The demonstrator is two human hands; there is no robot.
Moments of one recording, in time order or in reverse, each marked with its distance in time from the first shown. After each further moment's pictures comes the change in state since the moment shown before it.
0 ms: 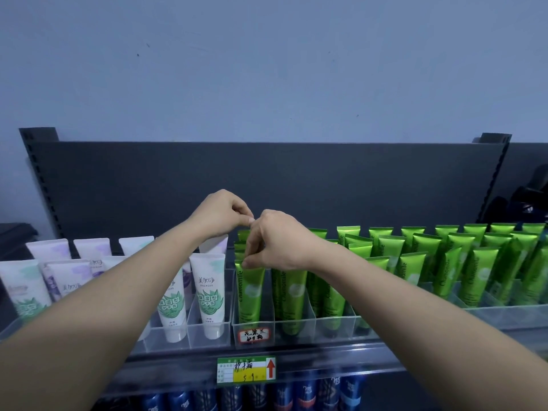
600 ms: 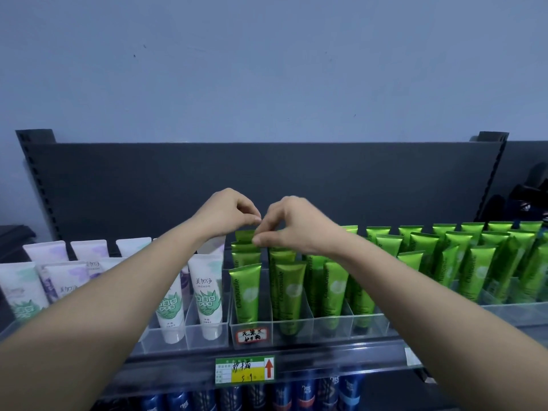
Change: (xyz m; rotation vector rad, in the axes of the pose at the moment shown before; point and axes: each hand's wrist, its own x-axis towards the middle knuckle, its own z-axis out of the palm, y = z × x) left_hand -0.001 0.013 0.002 -0.023 -0.027 0.062; right_hand -0.011 0.019 -0.023 0.216 0.105 0.114
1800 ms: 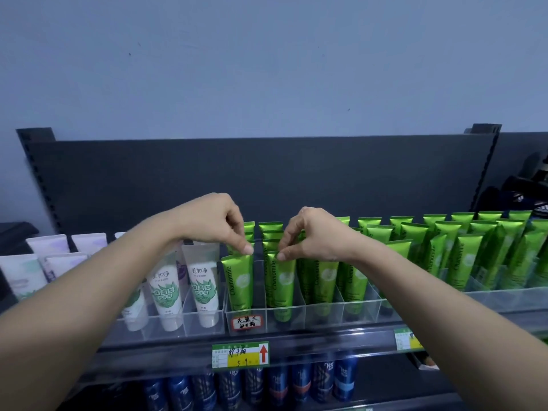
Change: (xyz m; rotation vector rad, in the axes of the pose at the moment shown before) left_hand -0.038 0.021 -0.022 0.229 -0.324 0.085; right_hand -0.033 0.032 -0.007 -0.031 -0.090 0.085
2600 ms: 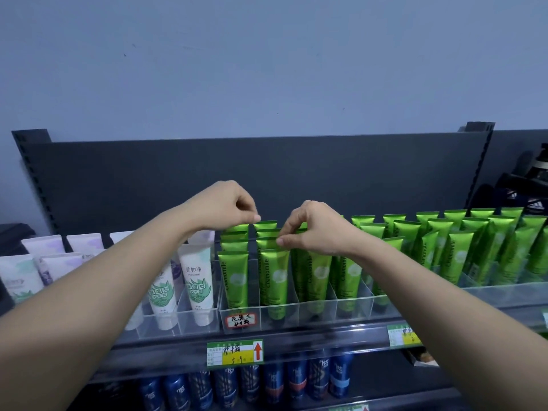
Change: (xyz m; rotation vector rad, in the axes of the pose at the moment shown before) left_hand 0.020 0.019 0.004 0.016 0.170 0.000; right_hand -0.007 0.005 -0.008 0.005 0.097 0.045
